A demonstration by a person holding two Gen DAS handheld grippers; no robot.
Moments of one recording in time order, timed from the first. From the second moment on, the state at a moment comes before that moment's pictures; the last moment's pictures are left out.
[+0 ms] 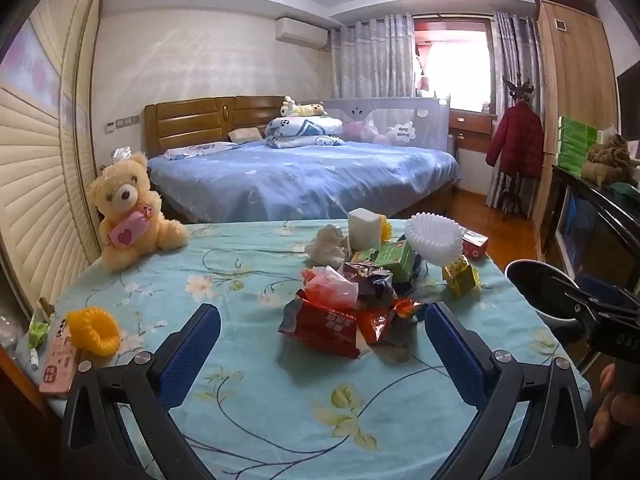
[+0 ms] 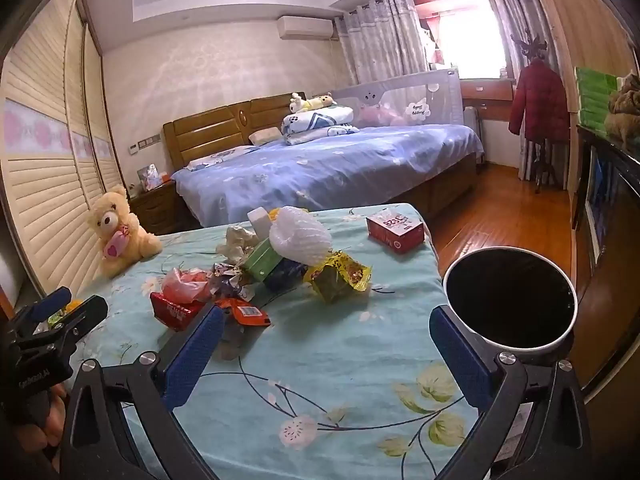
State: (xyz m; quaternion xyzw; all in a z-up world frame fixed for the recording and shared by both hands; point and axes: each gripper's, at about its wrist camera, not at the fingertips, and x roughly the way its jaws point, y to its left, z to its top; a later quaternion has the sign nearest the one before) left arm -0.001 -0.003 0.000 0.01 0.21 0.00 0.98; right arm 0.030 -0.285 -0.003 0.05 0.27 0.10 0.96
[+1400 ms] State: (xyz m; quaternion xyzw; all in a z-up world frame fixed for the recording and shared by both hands) left arm 0.000 0.008 -0.004 -0.01 0.23 -0.01 0.97; right arm 0.027 -0.270 -0.001 0.05 0.28 0.12 0.95
